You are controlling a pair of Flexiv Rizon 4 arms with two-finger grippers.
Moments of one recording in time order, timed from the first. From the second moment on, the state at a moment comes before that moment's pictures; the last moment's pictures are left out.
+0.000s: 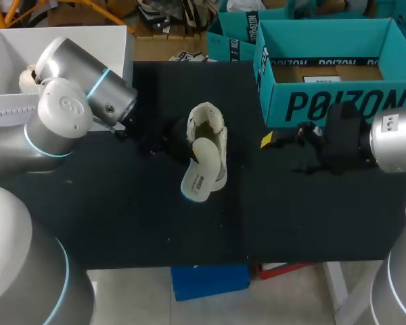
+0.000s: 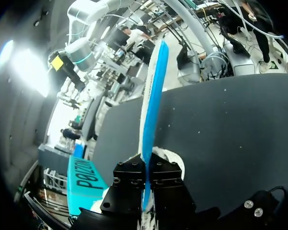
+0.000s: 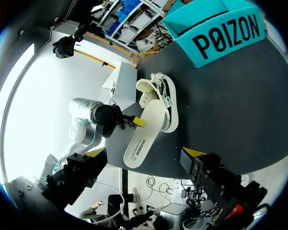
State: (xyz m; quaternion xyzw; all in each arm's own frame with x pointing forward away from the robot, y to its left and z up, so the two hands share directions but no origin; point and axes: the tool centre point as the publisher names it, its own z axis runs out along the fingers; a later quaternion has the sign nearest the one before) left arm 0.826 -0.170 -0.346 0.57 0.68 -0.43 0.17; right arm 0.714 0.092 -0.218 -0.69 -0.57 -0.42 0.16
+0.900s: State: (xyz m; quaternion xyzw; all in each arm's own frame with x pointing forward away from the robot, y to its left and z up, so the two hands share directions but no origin) left arm 0.890 -0.183 -0.366 0.56 0.69 -0.42 0.19; right arm 0.714 0.092 -0.218 -0.69 -0.57 -0.42 0.16
